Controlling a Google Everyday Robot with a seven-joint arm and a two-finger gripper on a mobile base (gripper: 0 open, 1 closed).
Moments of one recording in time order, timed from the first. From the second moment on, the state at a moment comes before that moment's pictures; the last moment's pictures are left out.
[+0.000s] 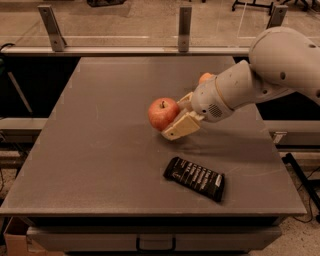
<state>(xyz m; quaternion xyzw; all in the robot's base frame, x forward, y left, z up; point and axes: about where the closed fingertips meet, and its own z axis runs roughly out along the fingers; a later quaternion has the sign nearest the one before) 0.529 -0.038 0.855 -0.57 0.73 0.23 0.32</state>
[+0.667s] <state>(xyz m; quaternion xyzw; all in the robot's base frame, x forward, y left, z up) 0.471 -0.084 0.821 -0.59 0.73 0.23 0.24</state>
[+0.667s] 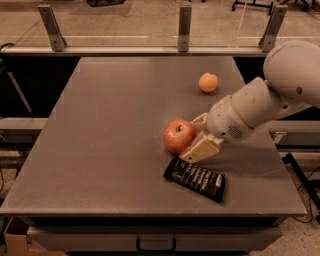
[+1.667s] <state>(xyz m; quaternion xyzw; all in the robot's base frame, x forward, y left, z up) 0.467 -0.088 0.822 -0.59 0.73 0.23 0.23</state>
